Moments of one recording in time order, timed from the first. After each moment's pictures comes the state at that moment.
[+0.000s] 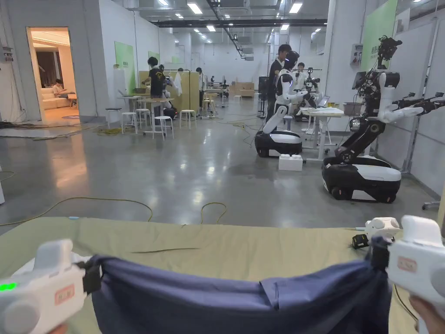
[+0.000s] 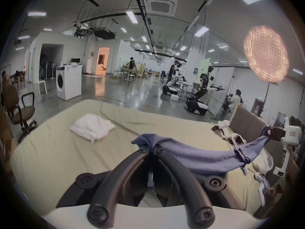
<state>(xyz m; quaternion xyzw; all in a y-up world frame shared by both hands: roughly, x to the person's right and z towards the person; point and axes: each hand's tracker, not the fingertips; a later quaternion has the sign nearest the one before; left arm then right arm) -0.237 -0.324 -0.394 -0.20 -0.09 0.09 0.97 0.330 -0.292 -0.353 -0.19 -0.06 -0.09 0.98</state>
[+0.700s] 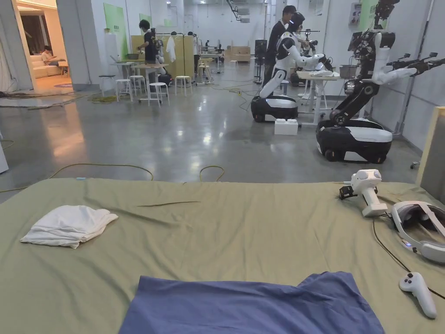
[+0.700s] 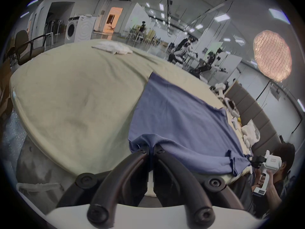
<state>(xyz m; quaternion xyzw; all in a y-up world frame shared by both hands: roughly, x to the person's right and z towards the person) -0.292 -0.514 -0.169 -0.39 -0.10 0.17 0.90 0.338 -0.524 -0.061 -0.38 -0.12 -0.30 0.87</state>
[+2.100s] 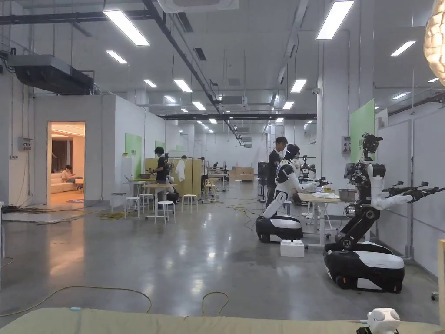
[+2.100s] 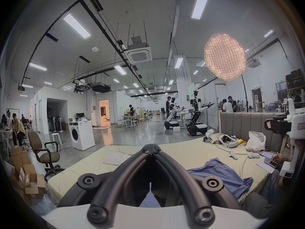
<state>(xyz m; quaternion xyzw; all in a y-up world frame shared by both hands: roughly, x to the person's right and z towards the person) -0.208 -0.255 0.001 0.03 -0.07 -0.05 1.00 0.190 -0.273 0.040 -0.01 -0.03 0.01 1.00</state>
